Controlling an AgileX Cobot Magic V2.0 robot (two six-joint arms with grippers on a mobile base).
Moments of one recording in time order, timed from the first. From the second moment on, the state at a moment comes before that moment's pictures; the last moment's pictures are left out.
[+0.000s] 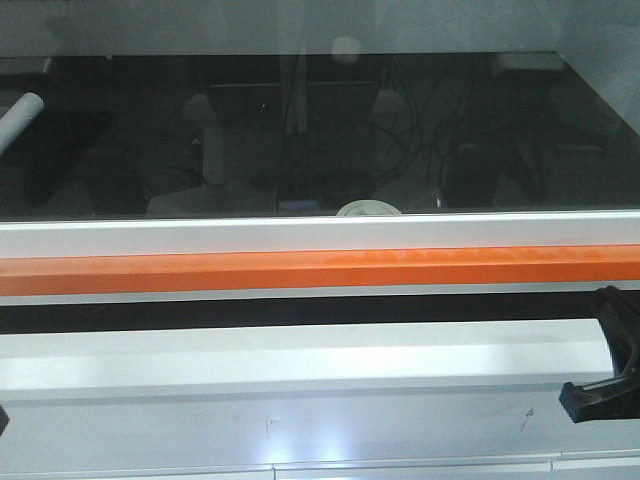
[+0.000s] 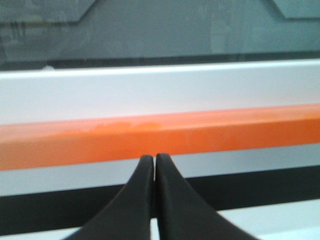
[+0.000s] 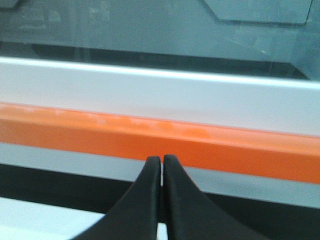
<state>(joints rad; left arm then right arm) -0.08 0.54 -0.10 0.03 -0.23 -0.09 0.15 0.71 -0.17 -0.02 -0.35 -0.02</state>
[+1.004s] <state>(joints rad) -0.08 0.92 -0.10 0.03 -0.51 -0.09 0.15 1.03 -0.16 0.06 -0.61 -0.03</state>
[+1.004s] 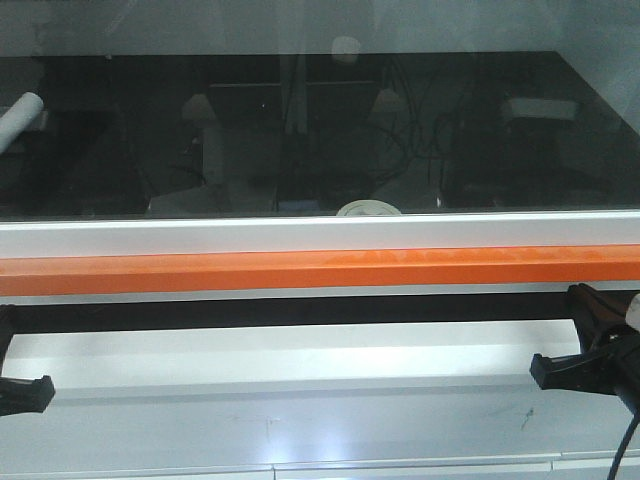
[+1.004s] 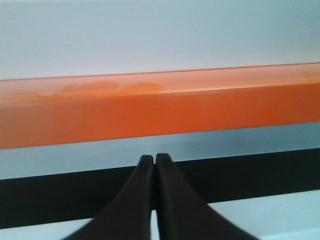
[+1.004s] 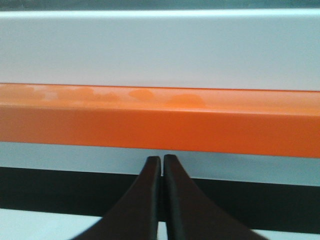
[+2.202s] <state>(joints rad) -0.08 1.20 -0.09 0.03 -0.86 -0.09 0.15 1.21 -0.16 0.12 -0.84 -0.07</state>
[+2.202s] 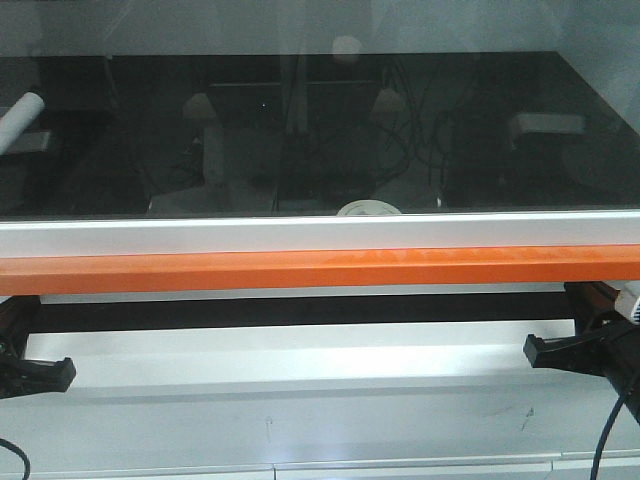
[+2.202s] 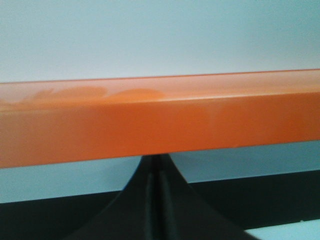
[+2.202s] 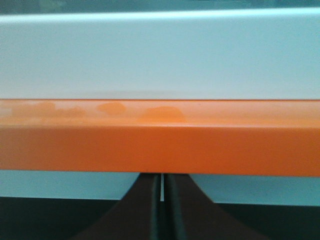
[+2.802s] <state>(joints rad) -0.08 1.27 -0.08 0.06 -1.04 -0.09 0.15 1.21 -0.16 0.12 -0.85 -0.11</state>
